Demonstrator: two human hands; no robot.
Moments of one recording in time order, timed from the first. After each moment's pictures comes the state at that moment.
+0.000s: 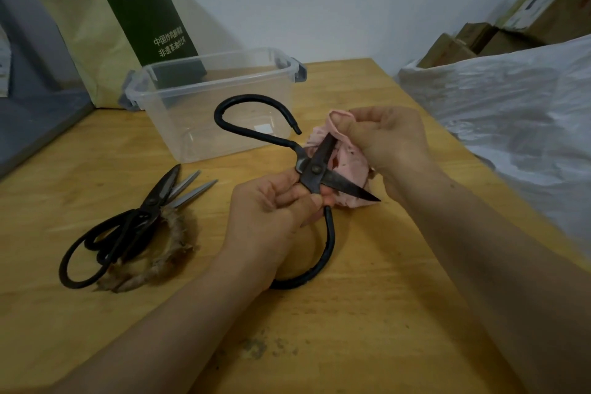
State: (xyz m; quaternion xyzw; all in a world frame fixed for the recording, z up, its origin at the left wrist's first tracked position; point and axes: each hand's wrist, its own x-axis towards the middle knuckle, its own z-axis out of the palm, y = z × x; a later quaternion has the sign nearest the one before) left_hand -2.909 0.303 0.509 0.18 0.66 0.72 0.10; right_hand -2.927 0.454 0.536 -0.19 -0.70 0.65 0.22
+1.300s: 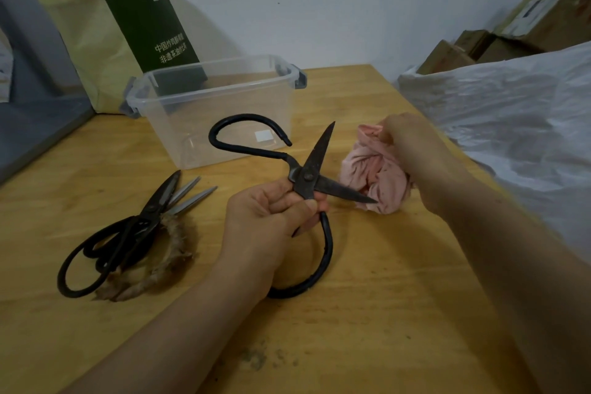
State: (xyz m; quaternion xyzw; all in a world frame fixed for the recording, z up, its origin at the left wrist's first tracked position) left_hand -2.914 0.302 0.505 0.14 0.65 0.74 0.12; right_hand -2.919 0.488 0.534 -0.21 -0.79 0.55 0.17
